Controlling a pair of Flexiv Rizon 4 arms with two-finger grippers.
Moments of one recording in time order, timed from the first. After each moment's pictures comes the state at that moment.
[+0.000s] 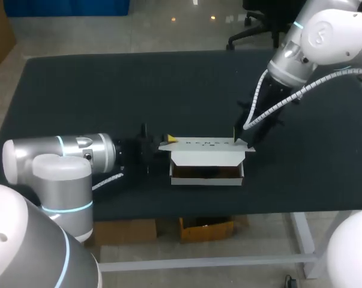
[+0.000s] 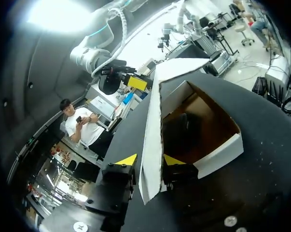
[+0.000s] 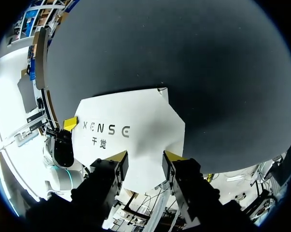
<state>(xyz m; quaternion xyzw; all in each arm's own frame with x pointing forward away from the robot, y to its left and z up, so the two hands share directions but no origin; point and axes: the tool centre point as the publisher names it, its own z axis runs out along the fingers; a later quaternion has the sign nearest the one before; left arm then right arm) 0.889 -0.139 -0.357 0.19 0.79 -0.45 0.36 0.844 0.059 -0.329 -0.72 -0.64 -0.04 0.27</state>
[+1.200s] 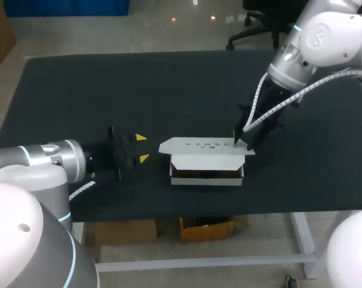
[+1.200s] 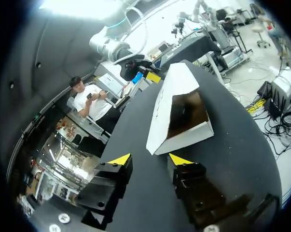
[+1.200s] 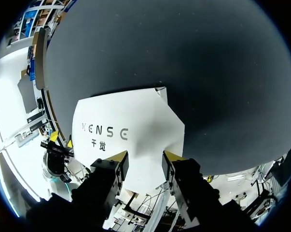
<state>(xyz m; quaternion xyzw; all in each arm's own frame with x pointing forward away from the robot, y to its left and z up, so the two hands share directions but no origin) 0.858 -0.054 -0.326 0.08 0.83 -0.40 0.37 0.843 0.059 -0.338 -0.72 -0.64 -0.04 0.27</state>
